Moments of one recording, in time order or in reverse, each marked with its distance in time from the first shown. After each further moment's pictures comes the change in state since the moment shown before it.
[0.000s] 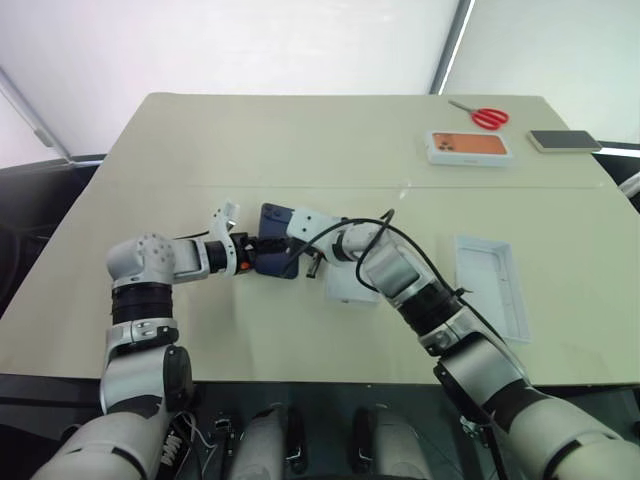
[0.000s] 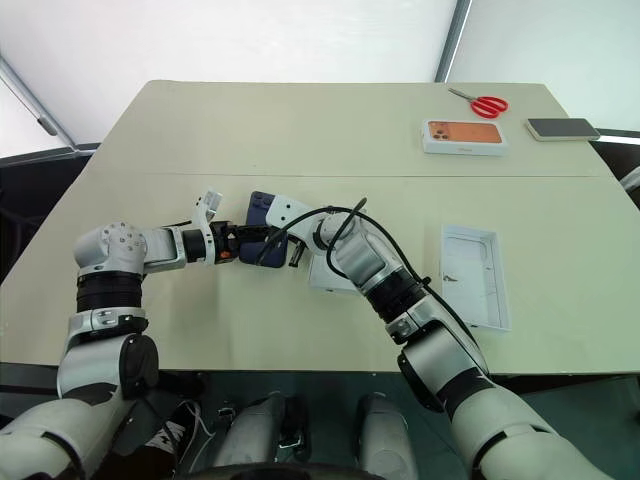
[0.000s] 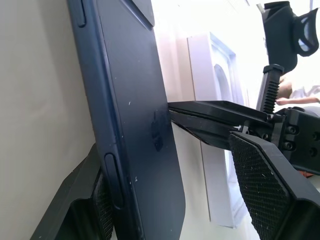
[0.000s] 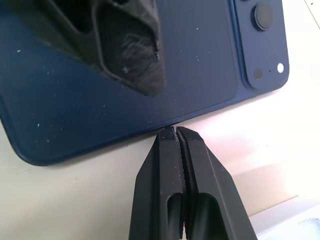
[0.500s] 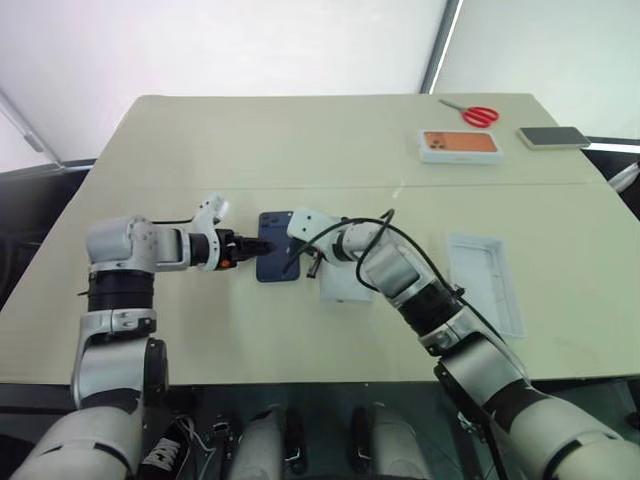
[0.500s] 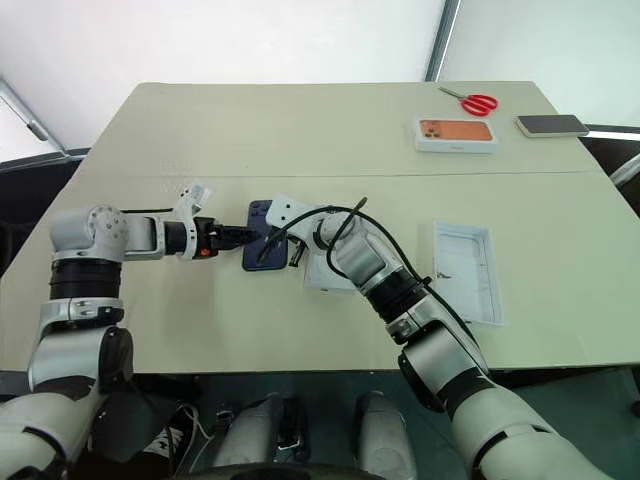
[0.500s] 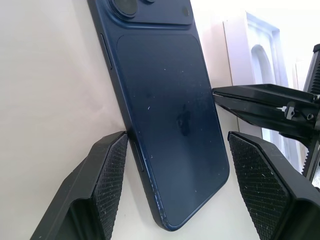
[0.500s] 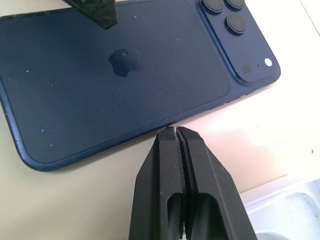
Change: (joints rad) left arm -0.047 0.097 -0.122 -0.022 0.094 0.038 -0.014; right arm 0.000 -0.007 0.001 -0.006 -0.002 0.008 0.005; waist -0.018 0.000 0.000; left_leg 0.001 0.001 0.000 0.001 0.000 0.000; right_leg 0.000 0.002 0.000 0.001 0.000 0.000
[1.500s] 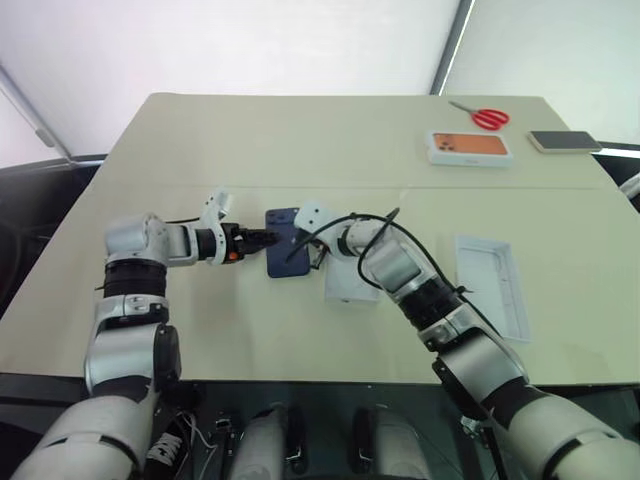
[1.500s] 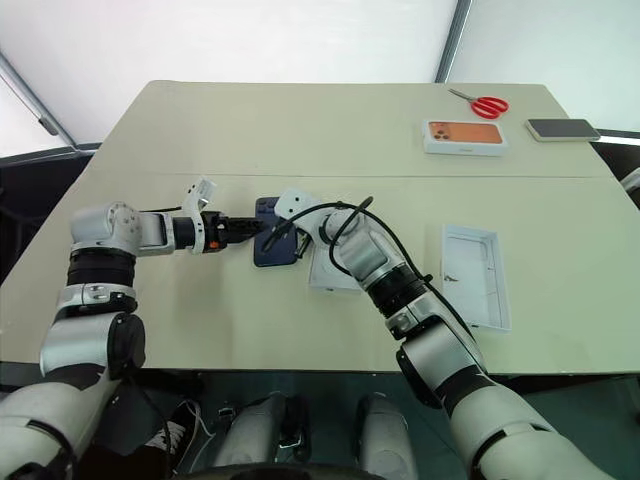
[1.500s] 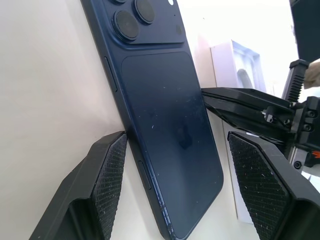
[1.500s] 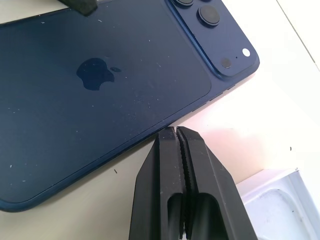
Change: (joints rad) left arm -0.060 -0.028 0.024 0.180 0.082 -0.126 -0.154; right arm -0.017 0.015 -0.039 0.071 0.003 -0.015 -0.086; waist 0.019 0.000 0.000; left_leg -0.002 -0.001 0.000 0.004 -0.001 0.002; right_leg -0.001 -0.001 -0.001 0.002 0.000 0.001
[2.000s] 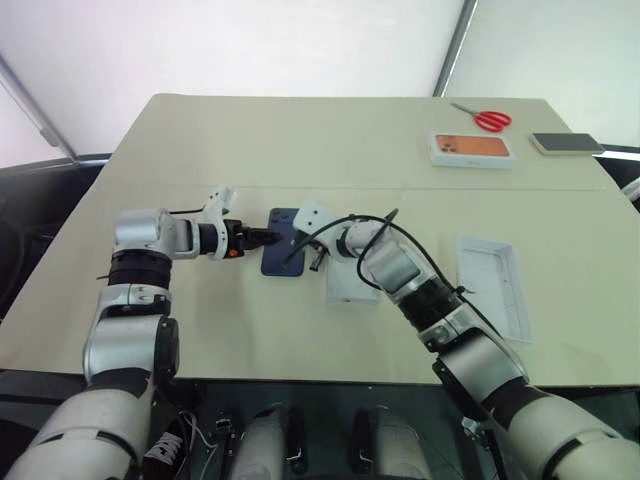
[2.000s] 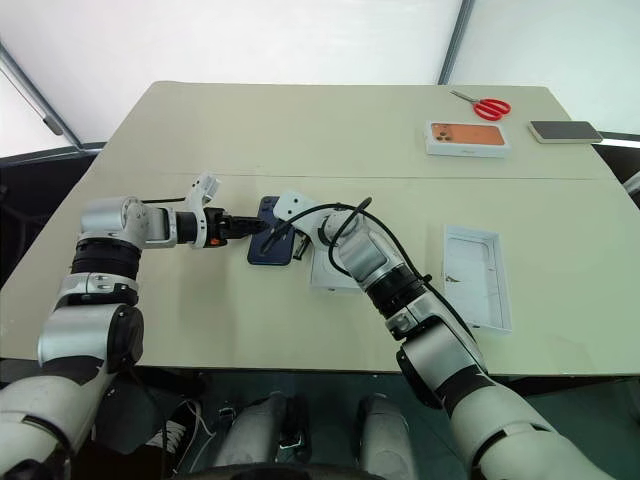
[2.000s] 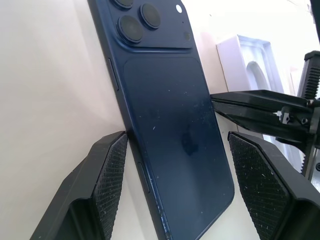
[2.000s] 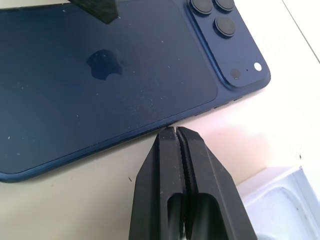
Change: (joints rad) left arm -0.066 0.014 -0.090 0.104 0.087 -0.090 -0.080; right arm 0.000 -0.004 0.012 -0.002 0.016 0.007 0.000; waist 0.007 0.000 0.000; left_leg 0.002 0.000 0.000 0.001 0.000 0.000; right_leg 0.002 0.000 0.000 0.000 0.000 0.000
